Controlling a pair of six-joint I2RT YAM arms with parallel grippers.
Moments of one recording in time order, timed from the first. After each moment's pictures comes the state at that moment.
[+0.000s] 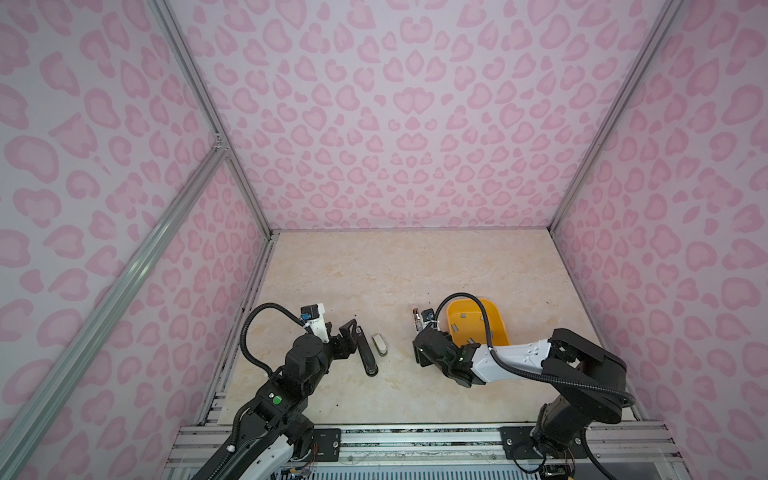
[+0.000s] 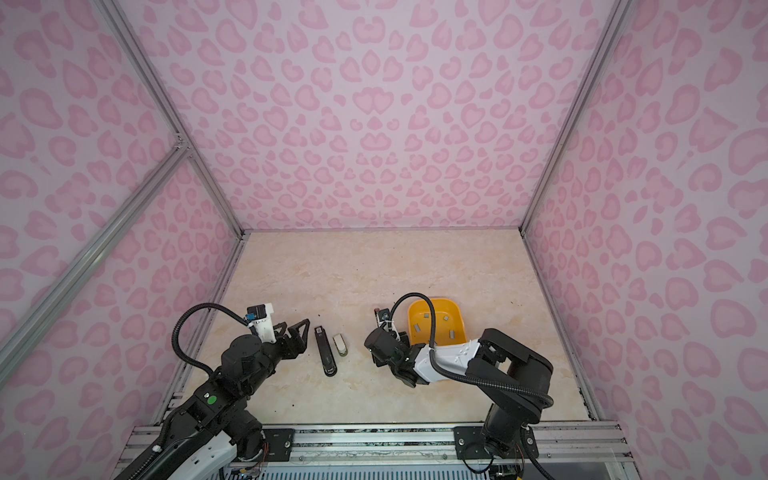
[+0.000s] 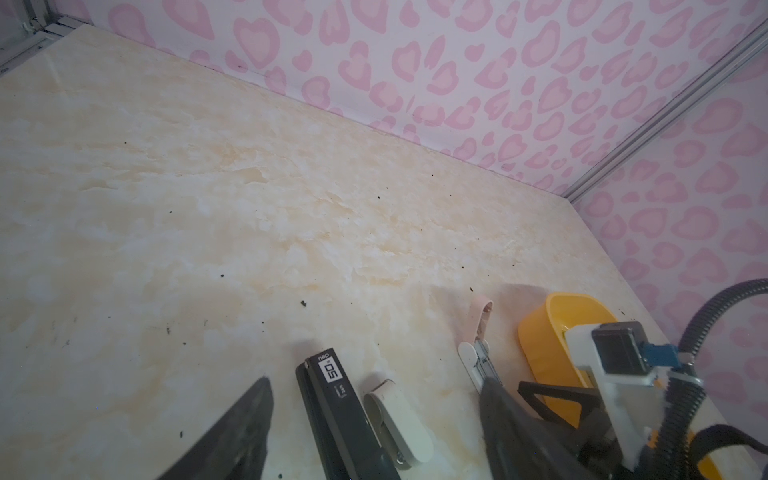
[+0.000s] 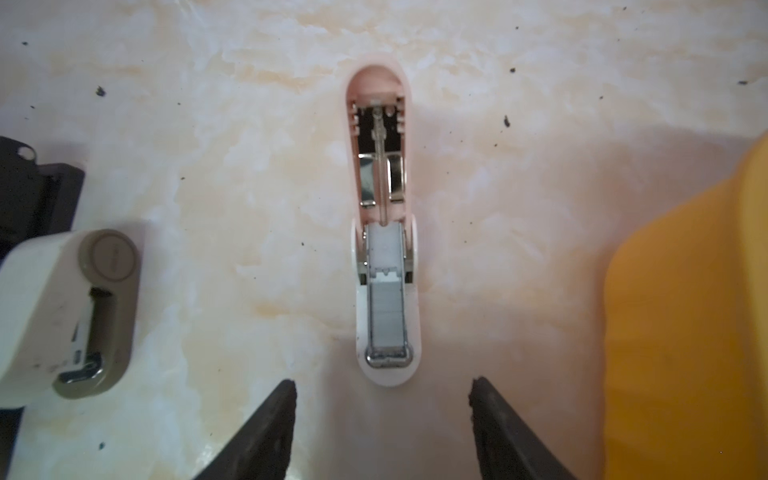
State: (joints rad) left arm -0.56 0.49 0.37 -0.25 -0.24 -0.55; right arm 1.01 1.68 0.71 0.06 0.46 0.58
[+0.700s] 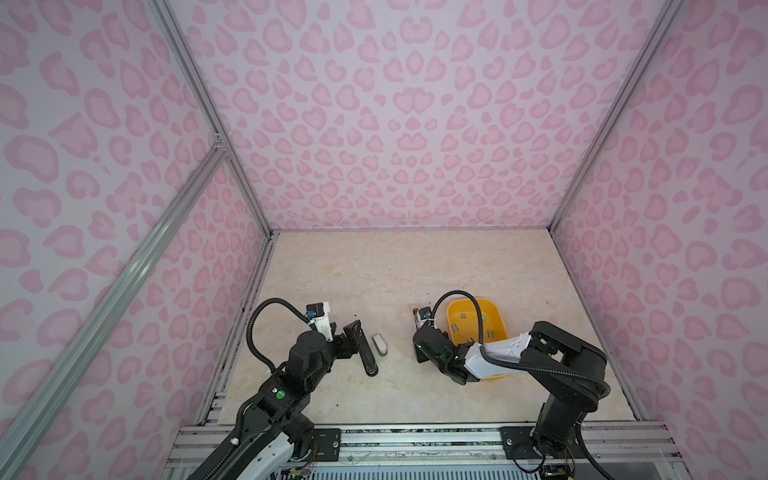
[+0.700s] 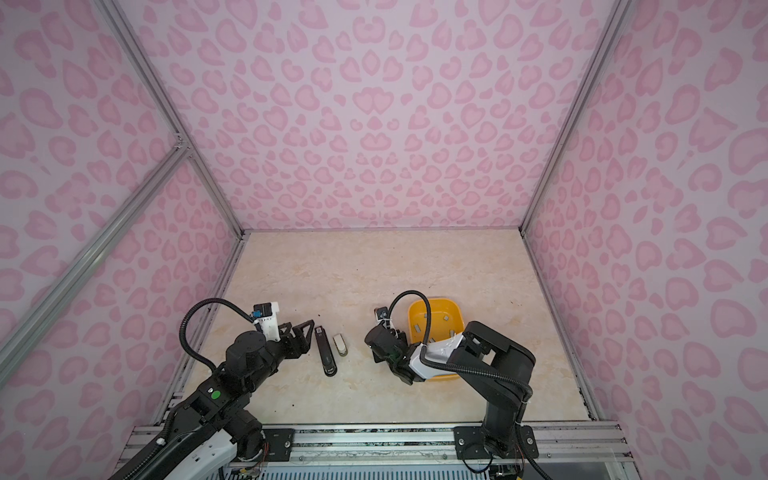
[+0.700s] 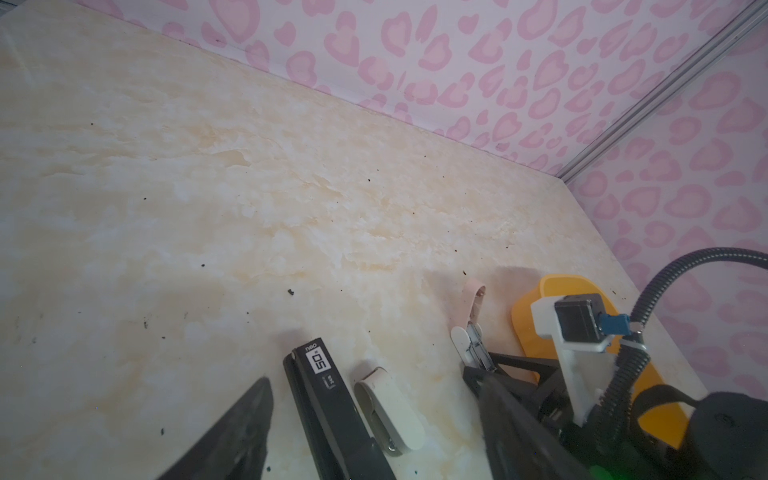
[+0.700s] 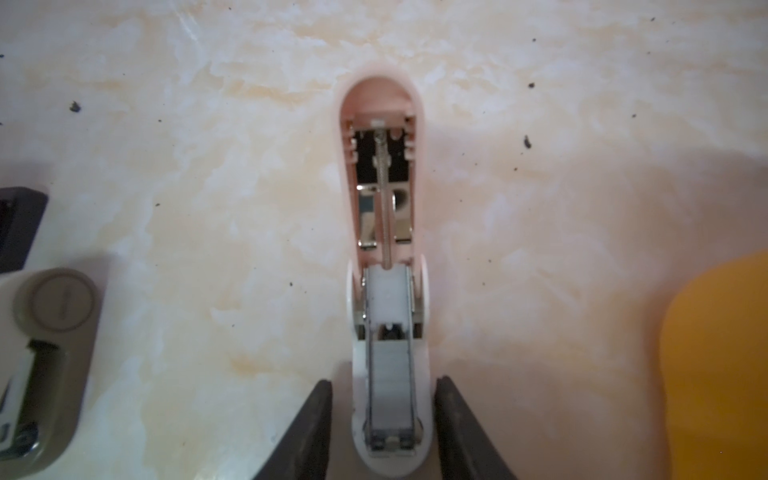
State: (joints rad) left arm -0.56 0.55 0.38 -0.24 -0.19 -0.55; right arm 0.98 1.77 0.70 0.23 0.44 0.54
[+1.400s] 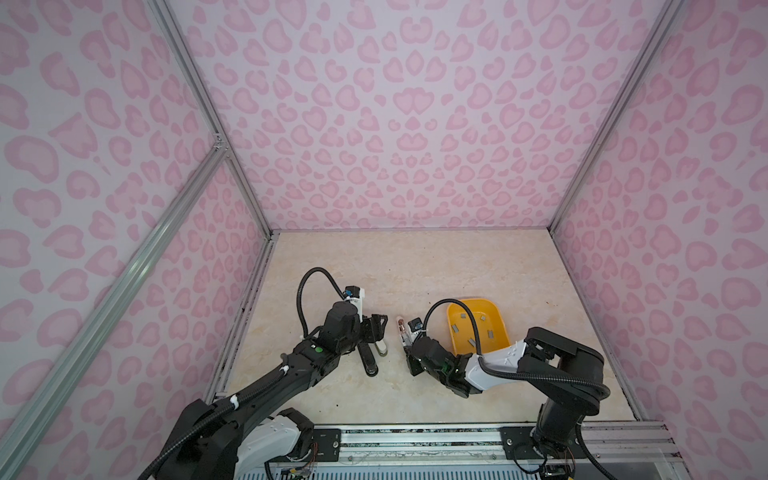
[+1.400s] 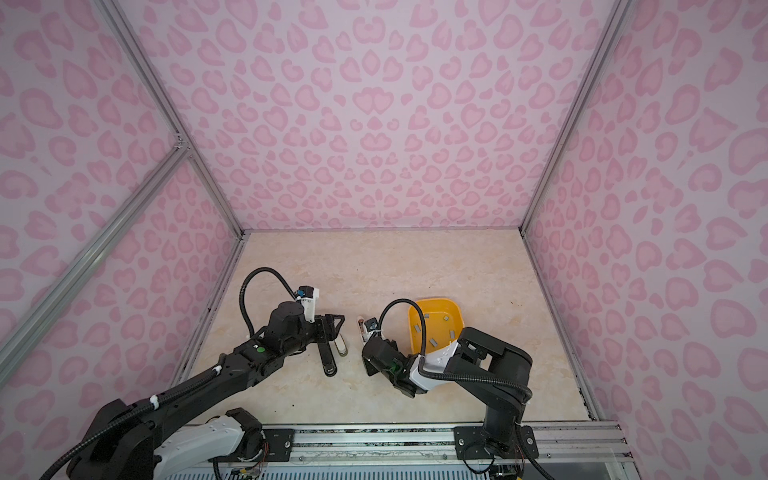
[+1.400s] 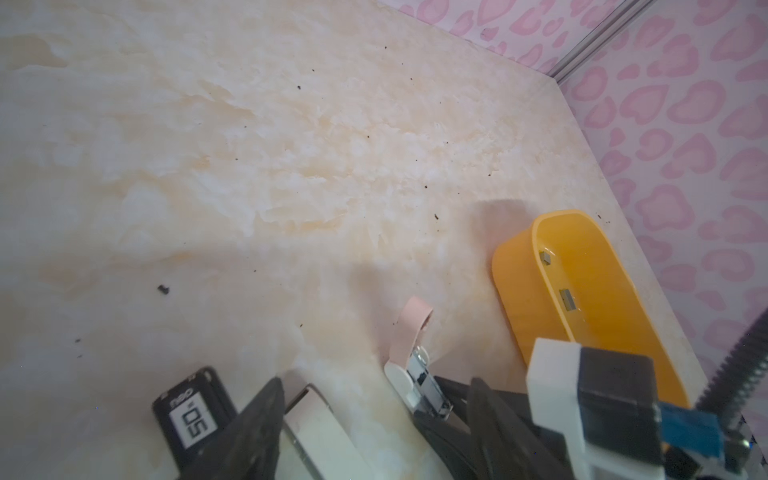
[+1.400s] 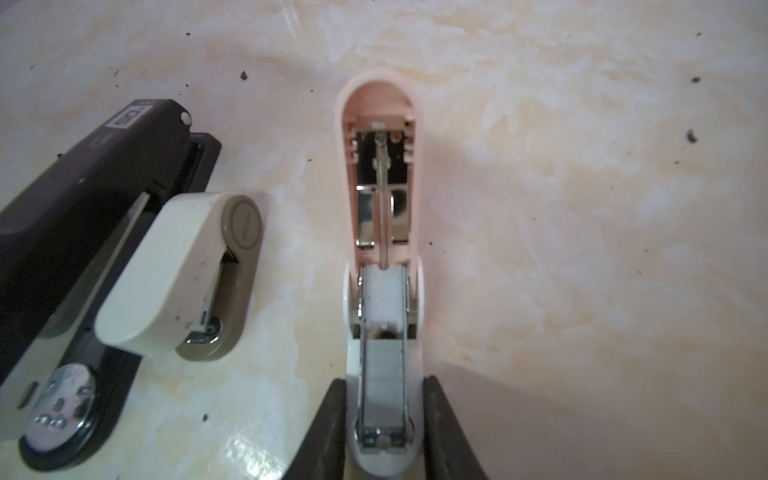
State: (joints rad) left arm -0.56 1.16 0.55 0.03 0.07 -0.54; right arm 1.06 1.77 0.63 0.42 0.33 0.49
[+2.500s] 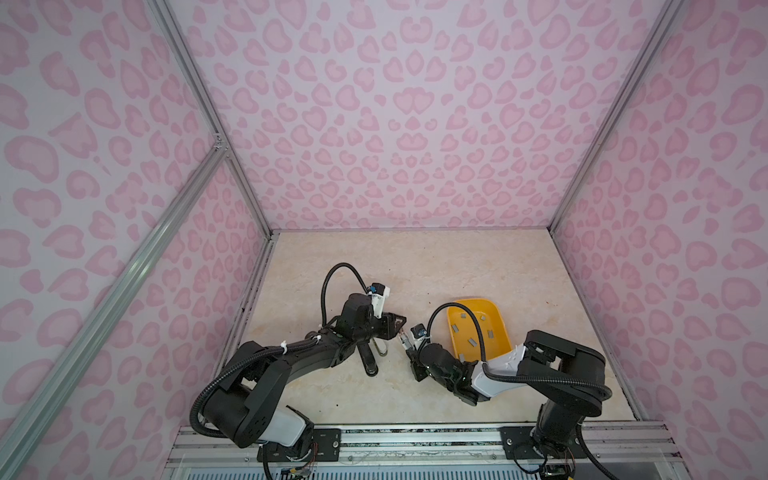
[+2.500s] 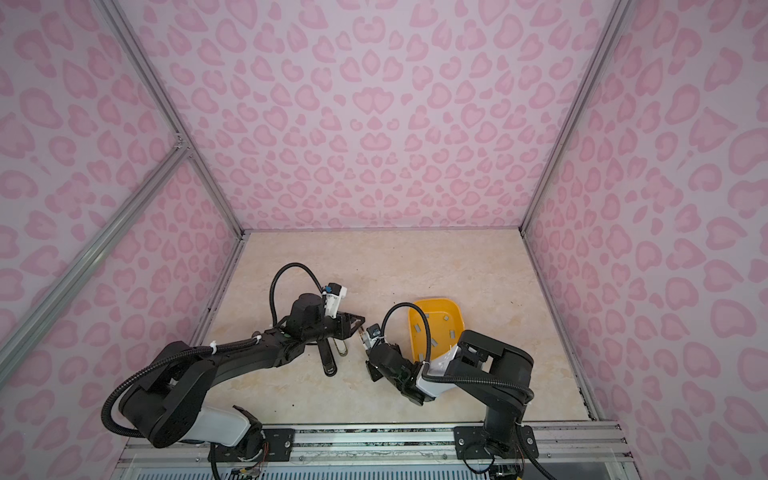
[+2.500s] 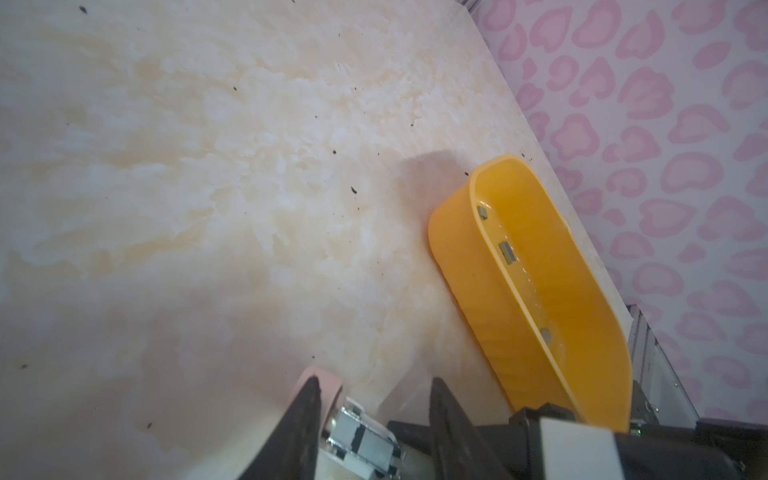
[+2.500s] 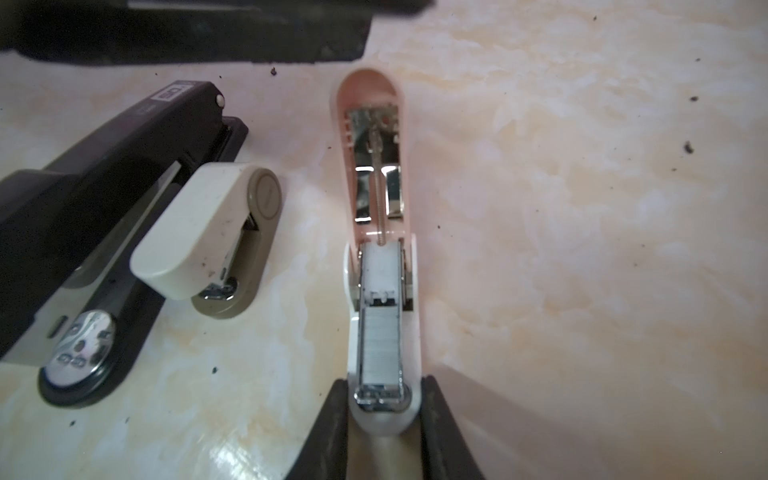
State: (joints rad) left arm -0.57 1.47 0.56 0.35 0.37 -0.46; right arm 1.08 1.77 0.53 0.58 0.33 0.41
